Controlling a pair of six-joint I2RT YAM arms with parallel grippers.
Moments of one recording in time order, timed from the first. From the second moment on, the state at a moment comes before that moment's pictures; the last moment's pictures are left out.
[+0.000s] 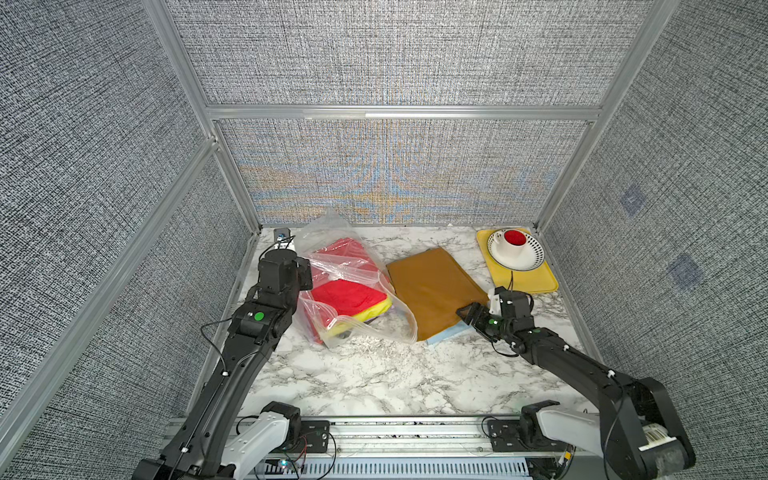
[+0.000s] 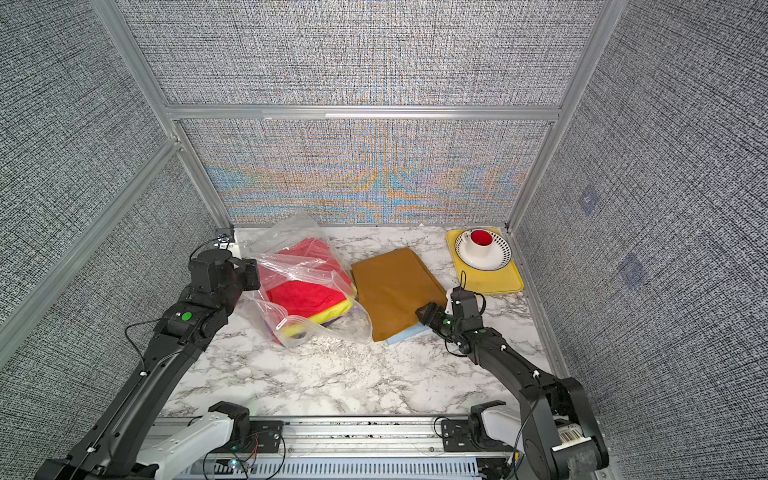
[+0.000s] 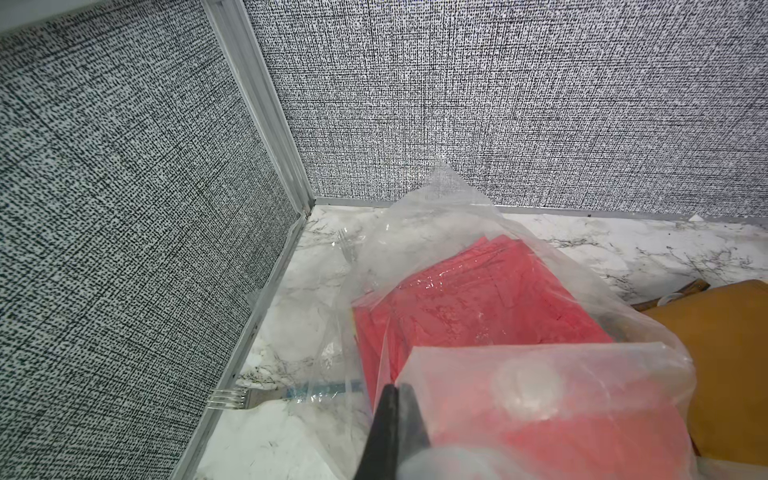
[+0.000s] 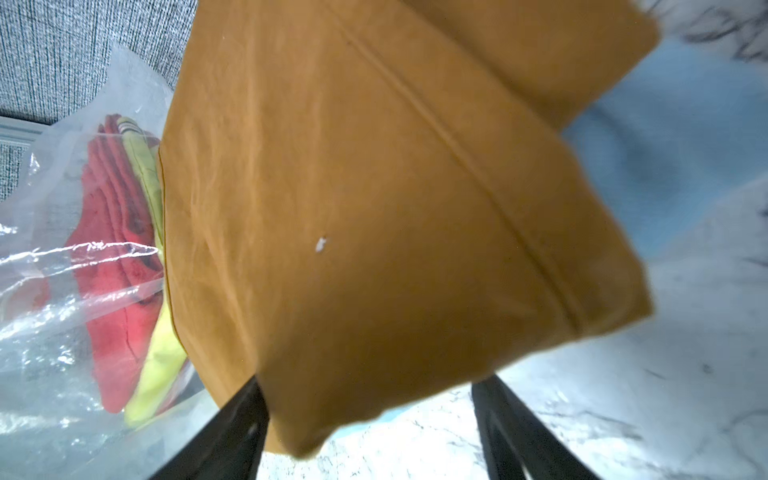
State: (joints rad) left arm -0.29 0.99 1.05 -0.49 -0.37 -0.12; right arm 0.20 1.19 0.48 -0.04 -0.31 0.79
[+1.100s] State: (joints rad) left arm -0.29 1.00 1.05 -0.49 -0.36 -0.12; right arm 0.13 1.26 0.79 -0.15 -0.34 0.58
